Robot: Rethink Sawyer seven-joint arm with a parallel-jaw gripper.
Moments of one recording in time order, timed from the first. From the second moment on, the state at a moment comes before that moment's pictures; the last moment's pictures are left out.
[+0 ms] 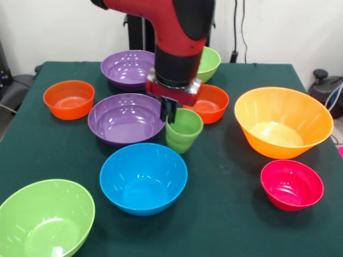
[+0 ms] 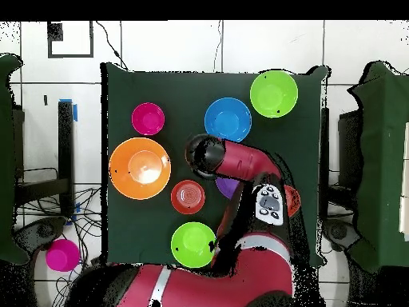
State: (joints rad) arm -0.17 -0.46 -0.15 1.54 0.06 0.56 1.82
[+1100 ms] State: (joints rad) arm -0.31 -0.48 -0.13 1.69 -0.09 0.38 1.82
